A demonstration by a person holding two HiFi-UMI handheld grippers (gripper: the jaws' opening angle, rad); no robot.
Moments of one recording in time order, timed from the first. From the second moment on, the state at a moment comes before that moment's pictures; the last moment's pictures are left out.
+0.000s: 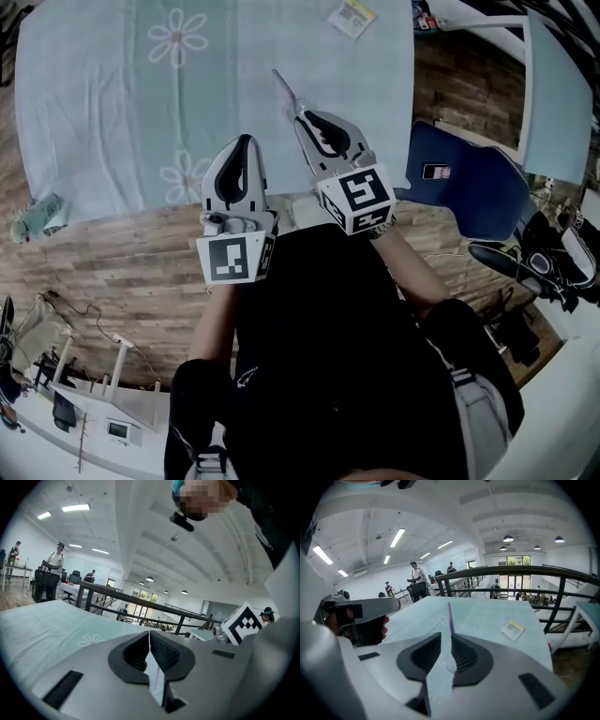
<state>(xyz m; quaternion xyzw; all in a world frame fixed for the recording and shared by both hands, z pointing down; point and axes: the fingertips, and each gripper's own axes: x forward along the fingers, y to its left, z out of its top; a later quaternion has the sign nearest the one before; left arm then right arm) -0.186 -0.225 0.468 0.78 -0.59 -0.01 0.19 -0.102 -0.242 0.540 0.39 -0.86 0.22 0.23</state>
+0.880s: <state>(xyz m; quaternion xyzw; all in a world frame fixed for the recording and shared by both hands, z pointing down) -0.200 -0.258 0.500 0.76 -0.61 0.02 0.22 -0.115 -0.268 0.581 0.36 -0.86 0.26 0.27</state>
